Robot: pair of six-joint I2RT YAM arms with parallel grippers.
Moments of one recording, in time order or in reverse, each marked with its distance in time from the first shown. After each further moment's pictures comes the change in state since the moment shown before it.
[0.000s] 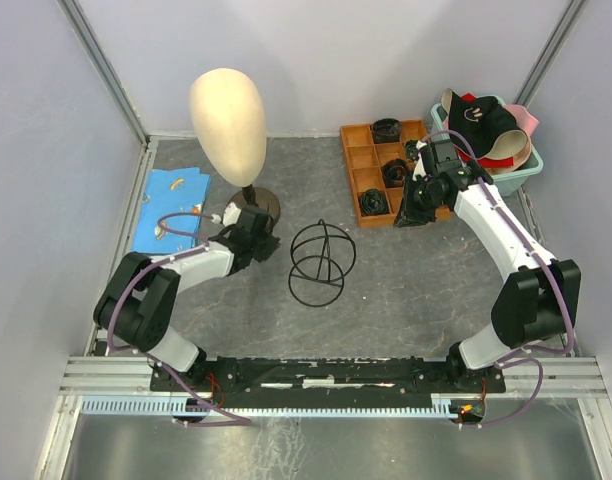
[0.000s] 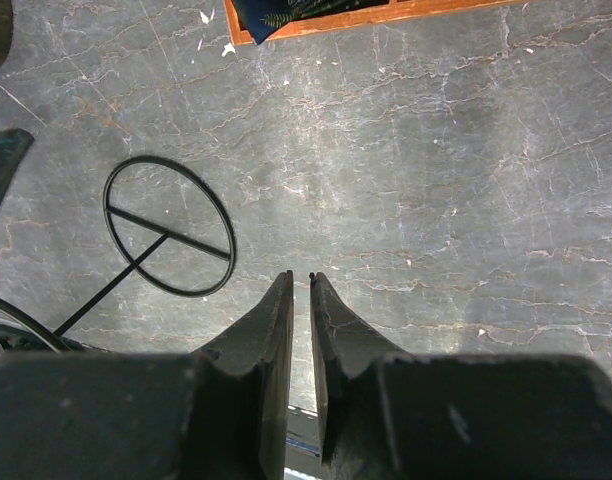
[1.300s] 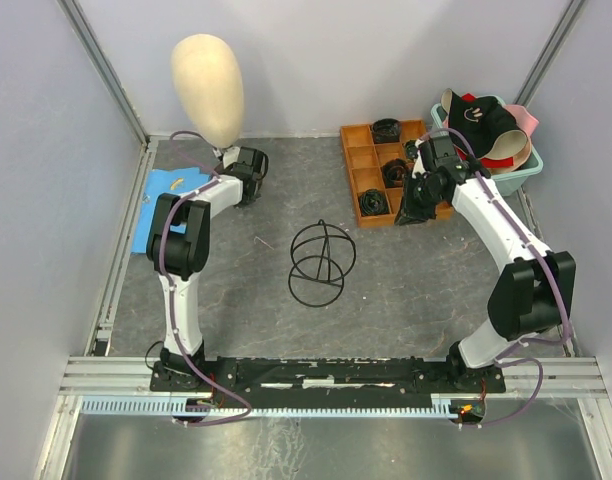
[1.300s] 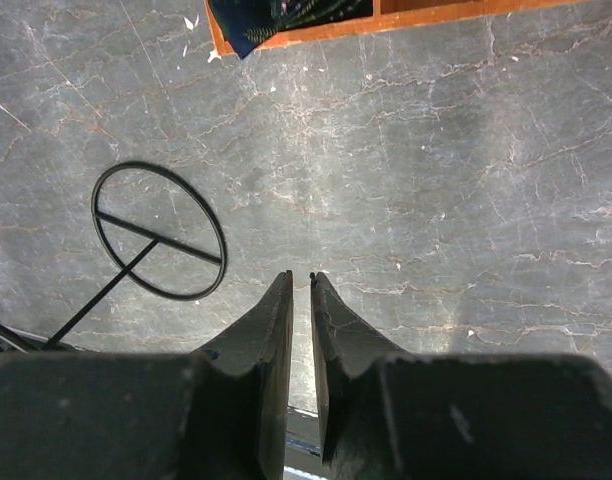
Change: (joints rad) left arm 0.227 0.567 0.756 -0.356 -0.303 0.645; right arm -0.008 0.040 0.032 -0.025 0.010 -0.016
